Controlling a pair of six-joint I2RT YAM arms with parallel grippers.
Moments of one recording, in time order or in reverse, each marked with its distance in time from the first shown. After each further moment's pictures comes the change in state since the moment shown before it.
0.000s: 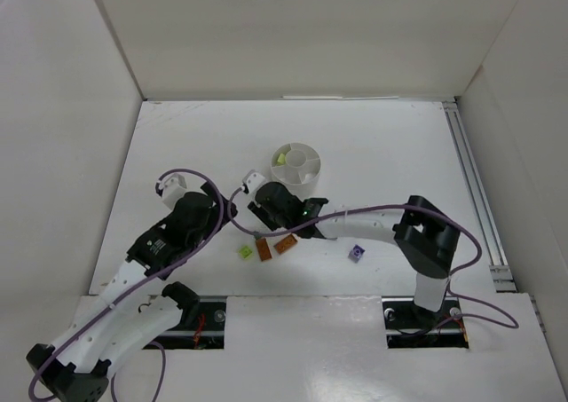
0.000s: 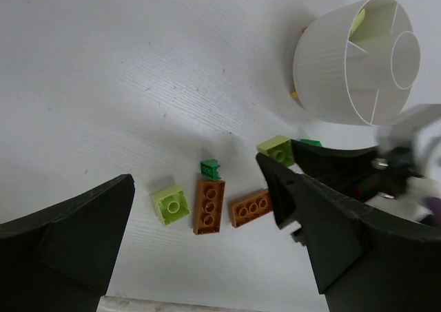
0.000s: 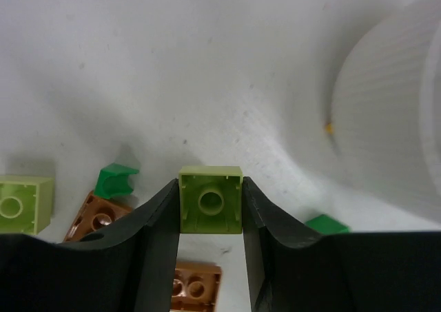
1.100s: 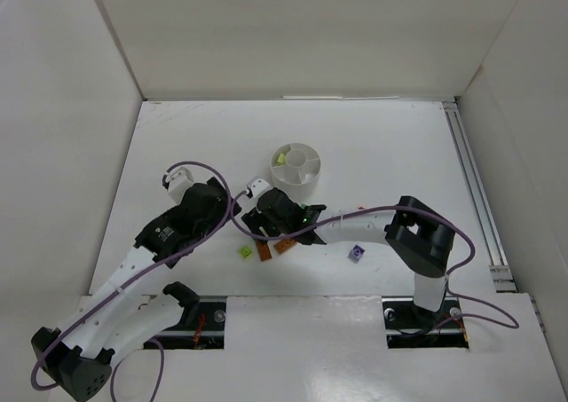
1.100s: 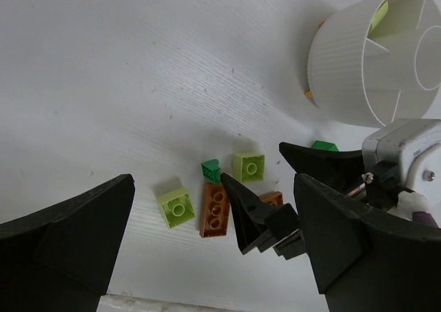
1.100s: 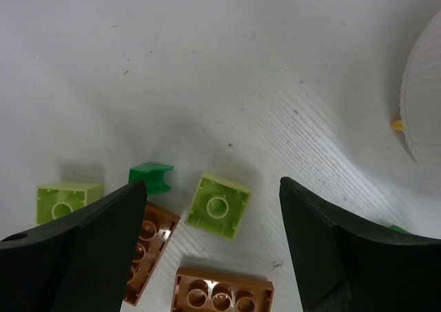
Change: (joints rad) left arm -0.001 0.129 0.055 -0.001 -0.007 0.020; right arm -0.001 0.003 -0.052 0.106 -0.106 0.126
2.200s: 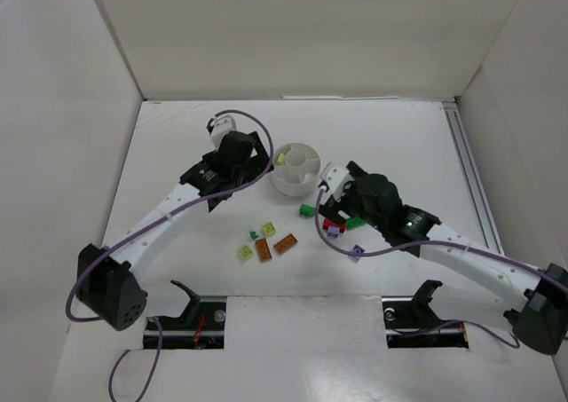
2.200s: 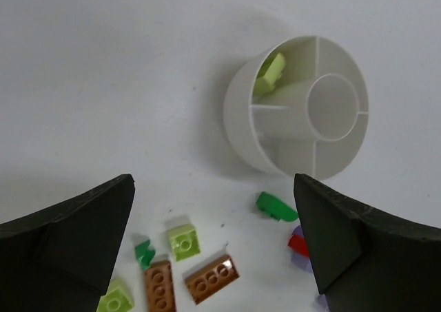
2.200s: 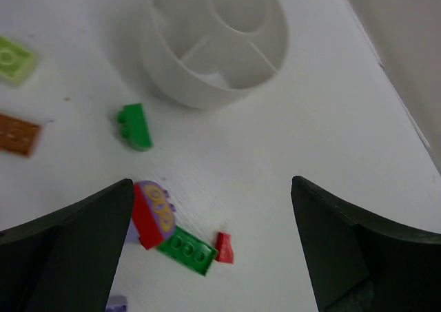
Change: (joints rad) left arm -0.001 0.528 0.370 0.282 0.027 0.275; right arm -0.303 -0.844 -0.413 -0.144 -0.031 -0.602
